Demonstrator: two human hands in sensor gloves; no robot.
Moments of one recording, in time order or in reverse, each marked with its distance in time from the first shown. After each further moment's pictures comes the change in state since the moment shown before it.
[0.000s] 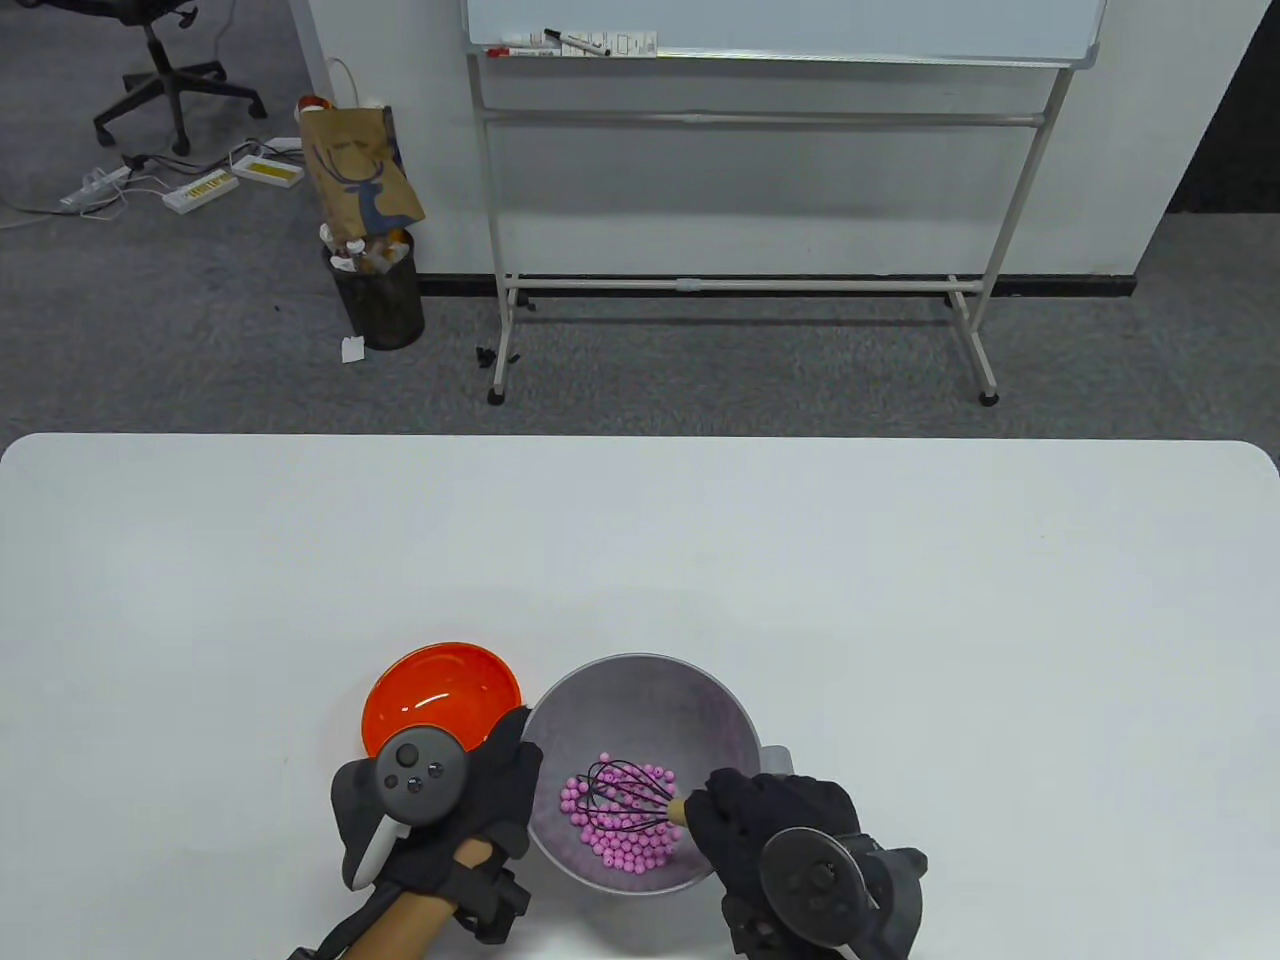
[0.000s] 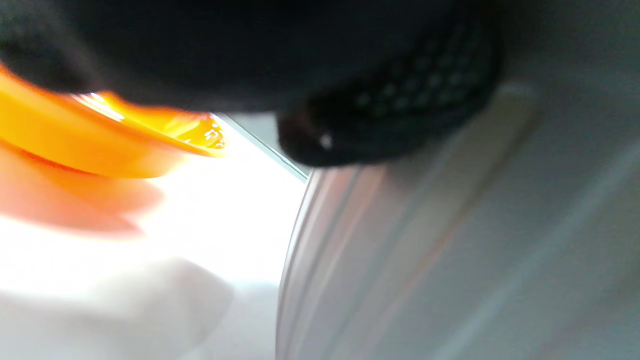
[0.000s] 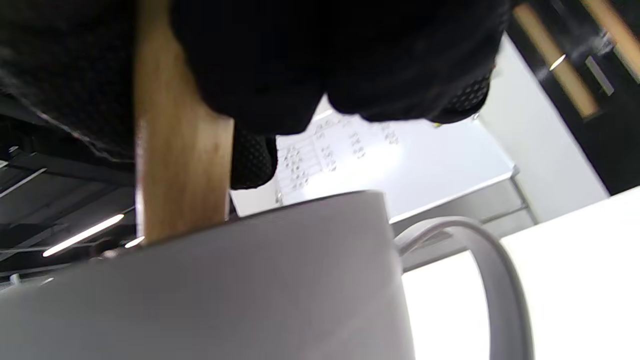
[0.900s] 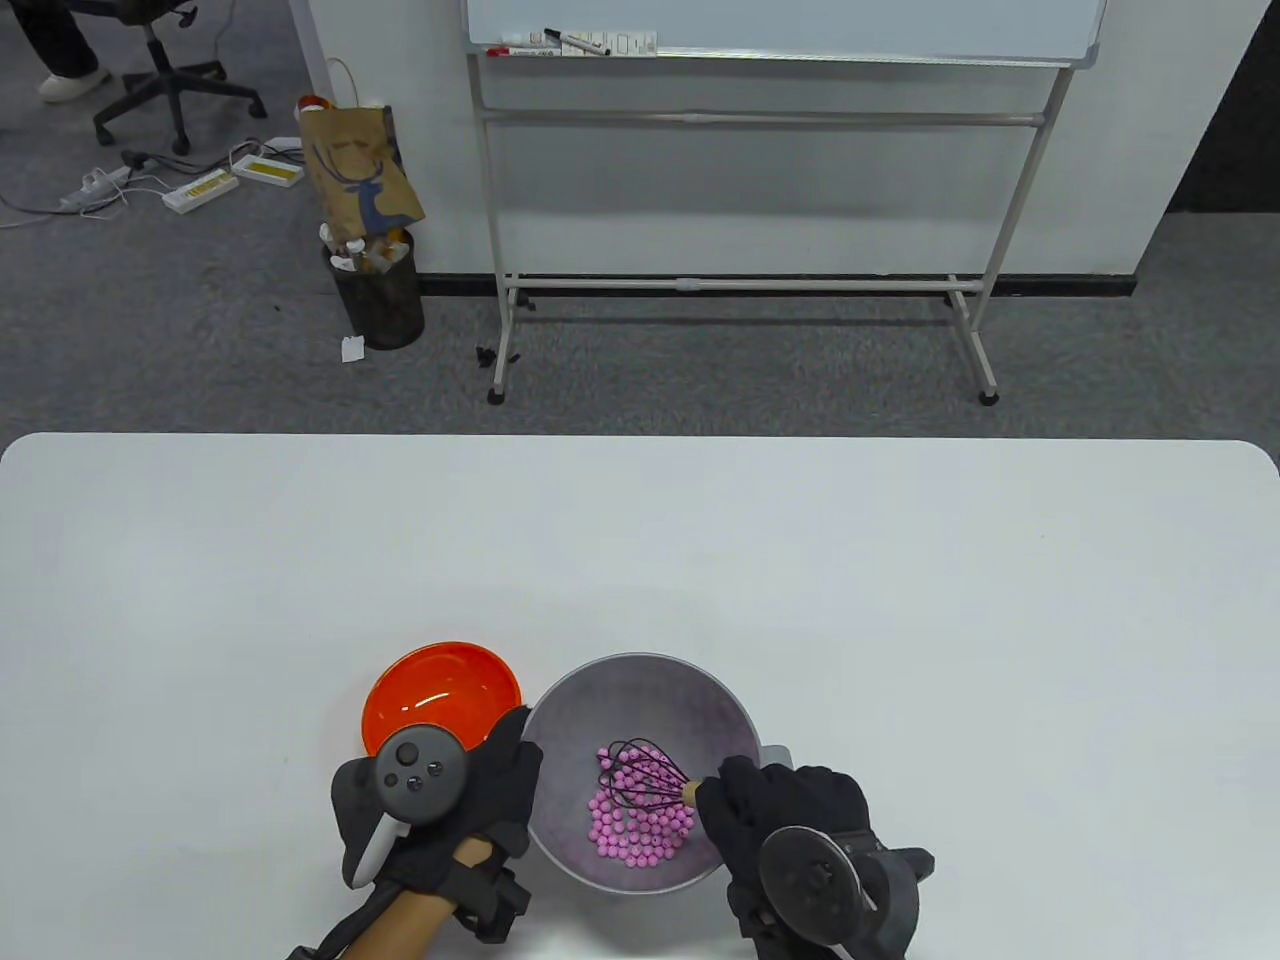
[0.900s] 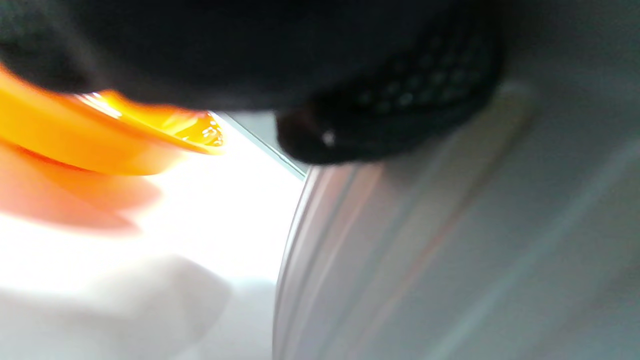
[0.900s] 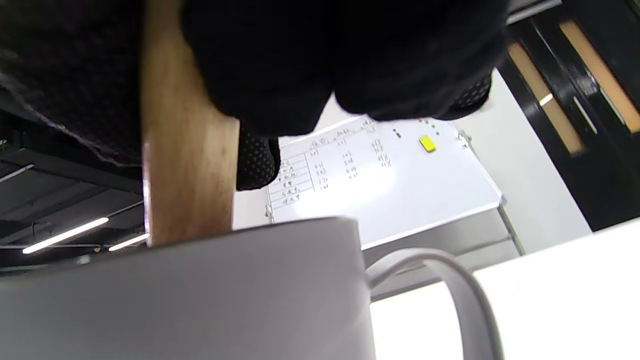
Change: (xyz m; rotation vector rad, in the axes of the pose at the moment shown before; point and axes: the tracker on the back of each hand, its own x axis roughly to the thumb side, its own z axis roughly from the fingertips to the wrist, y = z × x) left_hand 0.000 0.000 0.000 -0.006 -0.005 0.008; right_hand 0.001 -0.003 -0.001 -0.043 -0.013 0.095
